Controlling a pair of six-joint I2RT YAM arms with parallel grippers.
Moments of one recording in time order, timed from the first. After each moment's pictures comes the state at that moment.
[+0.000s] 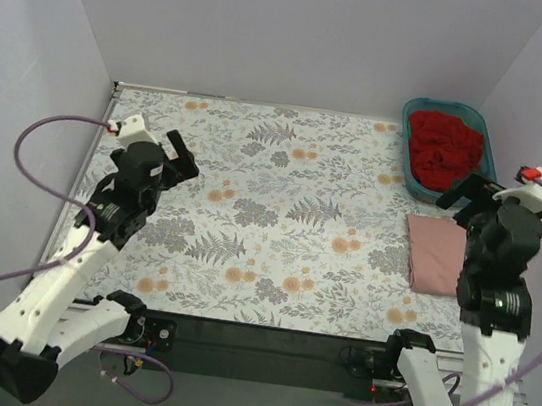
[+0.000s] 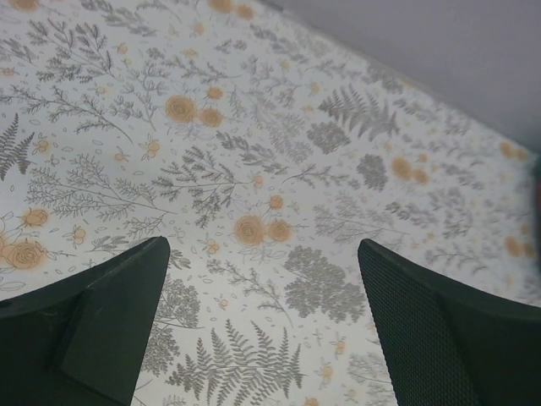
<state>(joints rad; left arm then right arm) -0.39 0.97 0.96 -0.43 -0.46 -0.57 -0.02 0.76 1.06 -0.53 0.23 0.22</state>
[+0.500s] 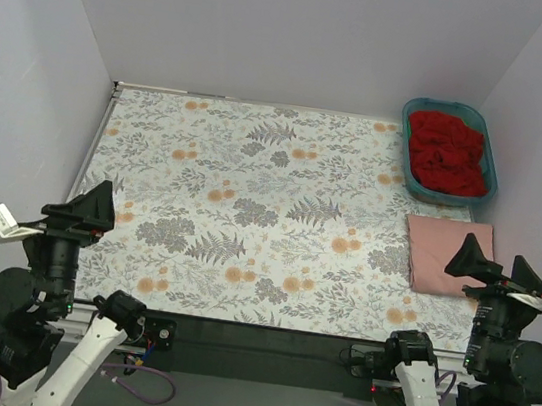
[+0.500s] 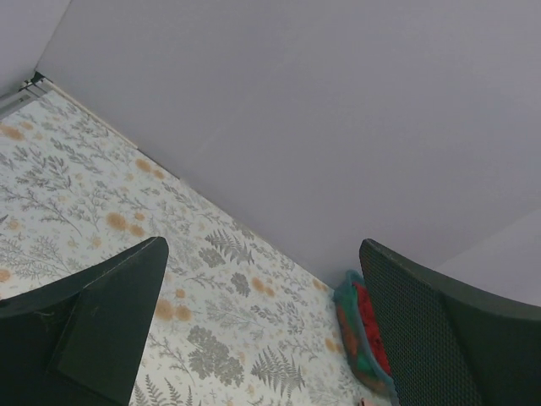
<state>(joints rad) -0.39 0.17 0.95 -0.57 -0.52 -0.69 0.15 0.15 0.98 -0.57 0.37 0.15</state>
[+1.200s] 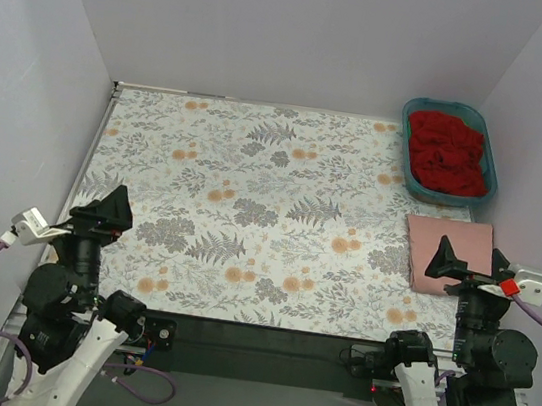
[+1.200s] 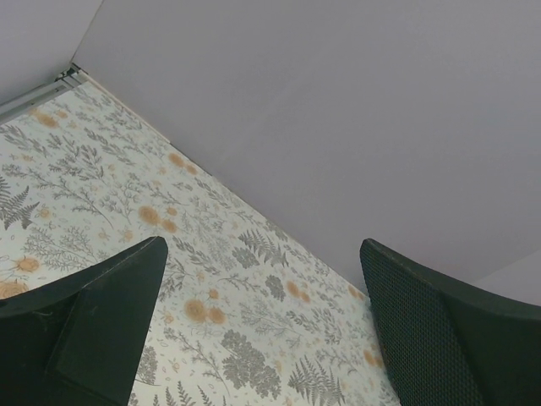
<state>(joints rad) -0.39 0.01 0.65 -0.43 -0.60 -0.65 0.17 0.07 0.81 -0.53 0.25 0.01</state>
